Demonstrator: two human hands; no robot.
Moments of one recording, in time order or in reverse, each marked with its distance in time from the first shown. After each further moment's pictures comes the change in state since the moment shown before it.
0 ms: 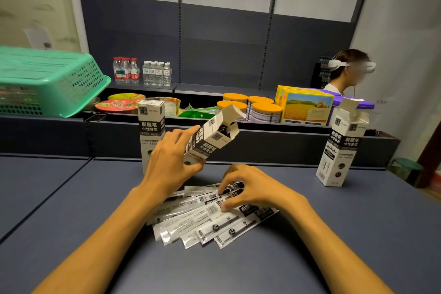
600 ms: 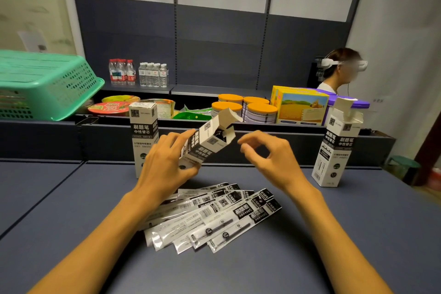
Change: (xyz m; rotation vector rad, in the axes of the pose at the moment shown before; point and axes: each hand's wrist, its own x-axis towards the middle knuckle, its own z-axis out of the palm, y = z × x) left_hand 0.000 0.004 0.001 0.011 -0.007 0.032; right_hand -0.015 0.006 -0.039 0.065 0.743 -0.200
